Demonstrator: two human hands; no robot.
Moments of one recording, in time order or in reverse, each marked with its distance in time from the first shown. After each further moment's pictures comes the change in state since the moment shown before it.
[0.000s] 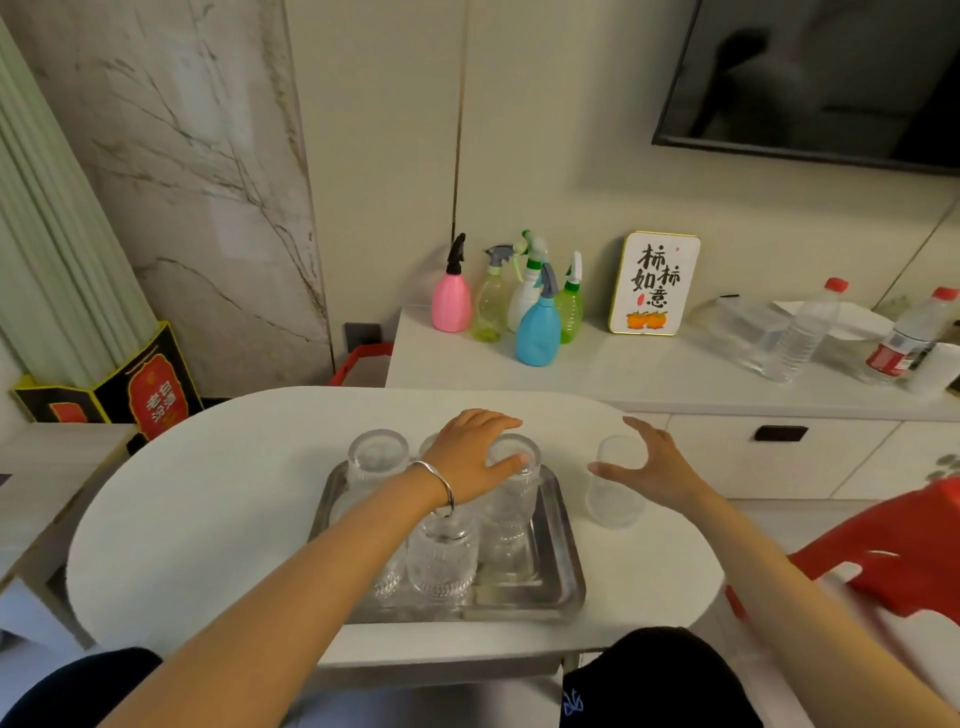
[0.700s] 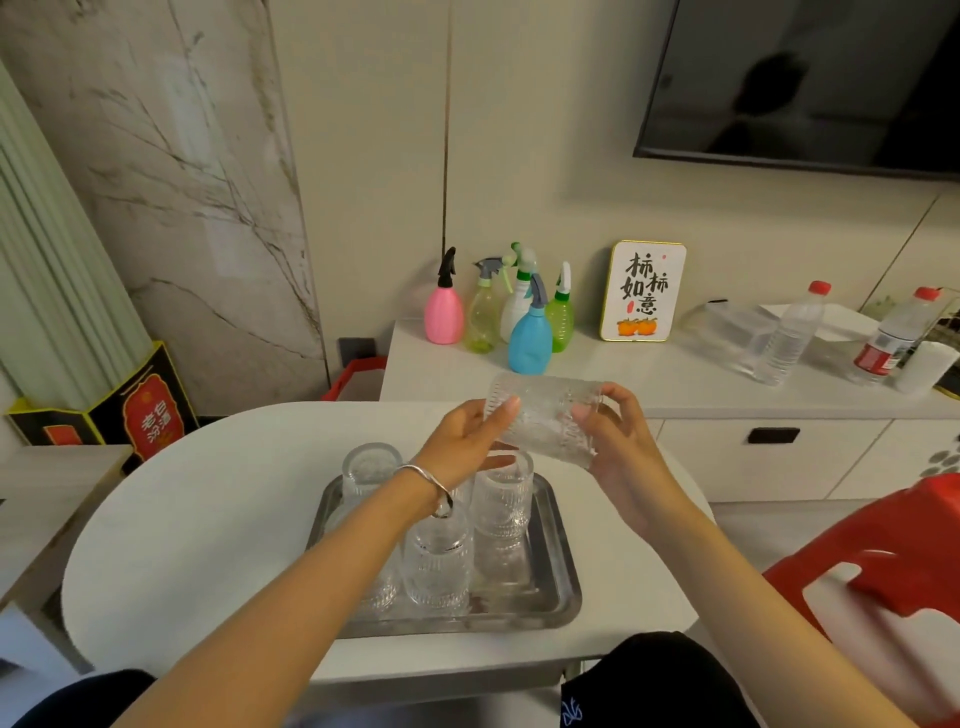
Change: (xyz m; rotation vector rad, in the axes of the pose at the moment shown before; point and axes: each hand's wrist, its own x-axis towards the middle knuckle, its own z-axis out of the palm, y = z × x) left_hand -0.011 0.043 -0.028 -1.008 0.079 -0.256; right_hand -0.070 -0.089 -0.003 1.170 -0.129 -0.226
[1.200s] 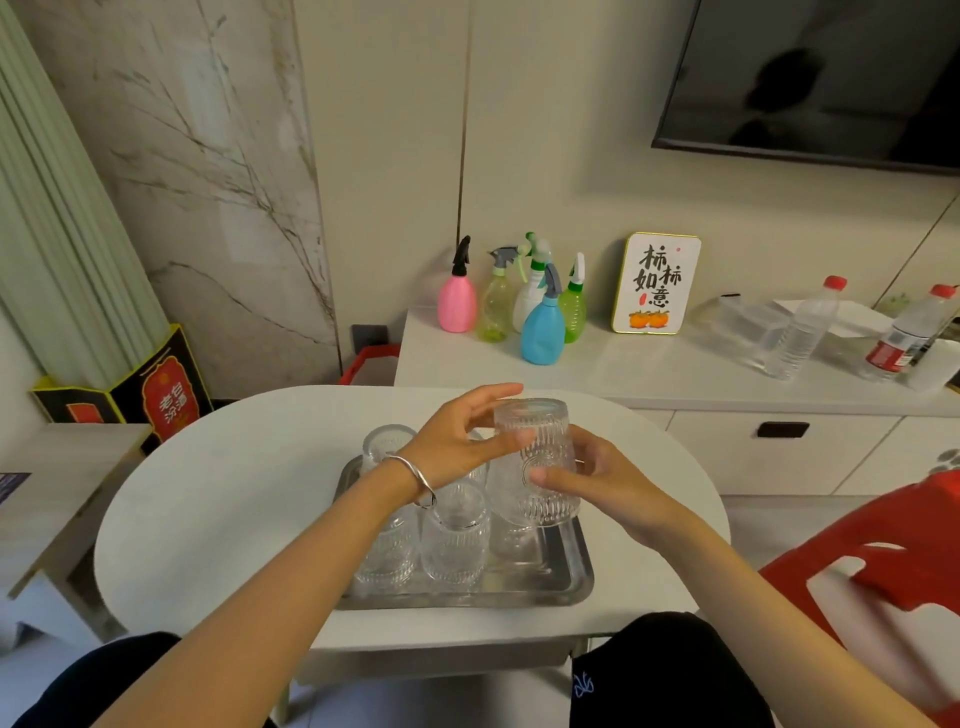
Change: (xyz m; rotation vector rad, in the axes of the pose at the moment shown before) left_hand -0.020 0.001 -0.027 0.274 -0.113 0.190; right_hand -0.015 0.024 0.010 -0.512 -0.256 0.143
